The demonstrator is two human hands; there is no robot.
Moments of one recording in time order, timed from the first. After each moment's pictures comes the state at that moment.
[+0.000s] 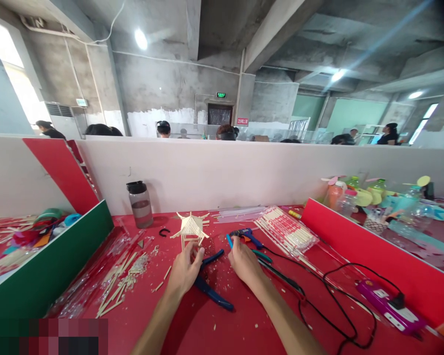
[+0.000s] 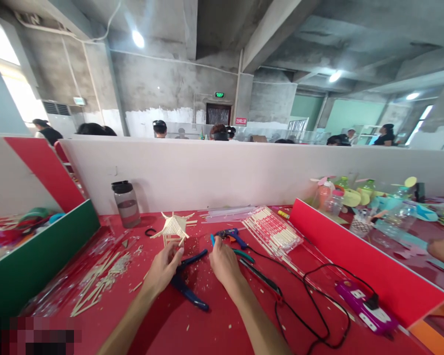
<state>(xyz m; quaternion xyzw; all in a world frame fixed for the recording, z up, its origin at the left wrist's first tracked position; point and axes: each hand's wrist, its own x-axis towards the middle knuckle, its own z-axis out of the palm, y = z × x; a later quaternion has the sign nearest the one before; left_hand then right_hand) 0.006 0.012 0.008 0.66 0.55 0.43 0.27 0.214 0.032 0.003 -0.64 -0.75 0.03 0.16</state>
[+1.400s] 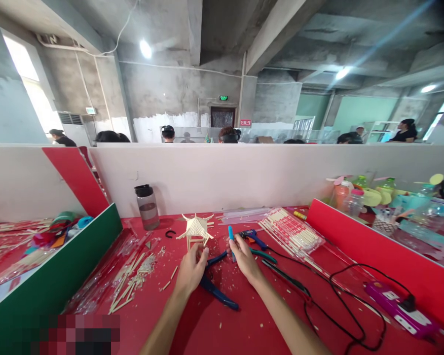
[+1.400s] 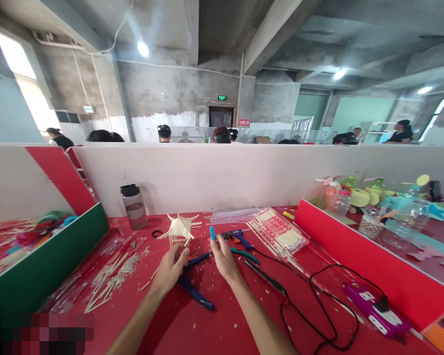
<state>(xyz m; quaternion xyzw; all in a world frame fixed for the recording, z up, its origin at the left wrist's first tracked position) 0.009 0.014 0.002 0.64 0.53 0.47 0.30 0.201 0.051 -0.020 -0.42 -0.57 0.42 0.57</state>
